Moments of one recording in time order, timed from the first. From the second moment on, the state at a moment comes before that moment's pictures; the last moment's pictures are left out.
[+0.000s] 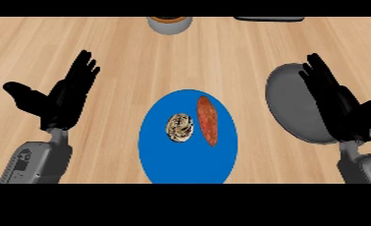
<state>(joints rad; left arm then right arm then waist) -0.22 0.28 -0.03 -1.43 0.35 0.10 0.10 -0.15 -0.50 0.18 -1.57 -0.45 -0.20 0.09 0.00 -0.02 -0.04</state>
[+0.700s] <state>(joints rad) -0.26 0.33 -0.06 -1.45 0.20 0.17 0.06 -0.35 -0.44 0.46 -1.46 -0.14 0.07 -0.28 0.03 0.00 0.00</state>
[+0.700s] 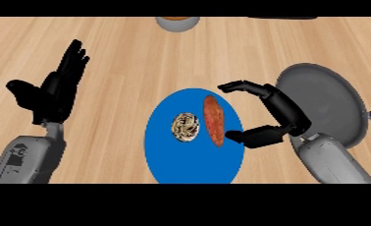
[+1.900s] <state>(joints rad) -0.23 0.31 -0.02 -1.47 0.14 0.17 0.08 -0.87 -0.49 0.40 -1.57 0.01 0.47 0.21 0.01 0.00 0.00</state>
